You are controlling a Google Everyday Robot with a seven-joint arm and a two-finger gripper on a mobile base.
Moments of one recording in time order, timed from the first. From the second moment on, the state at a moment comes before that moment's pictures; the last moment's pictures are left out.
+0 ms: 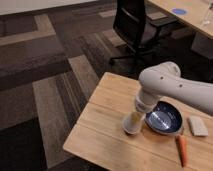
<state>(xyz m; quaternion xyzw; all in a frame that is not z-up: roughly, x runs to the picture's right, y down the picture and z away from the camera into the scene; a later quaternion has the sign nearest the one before) 0.150 0.118 0.670 -0.32 0.04 0.29 0.90</state>
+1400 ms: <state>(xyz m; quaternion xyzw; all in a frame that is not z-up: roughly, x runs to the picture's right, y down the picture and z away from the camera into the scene) 0.135 0.131 0.707 -0.34 0.05 0.21 0.92</state>
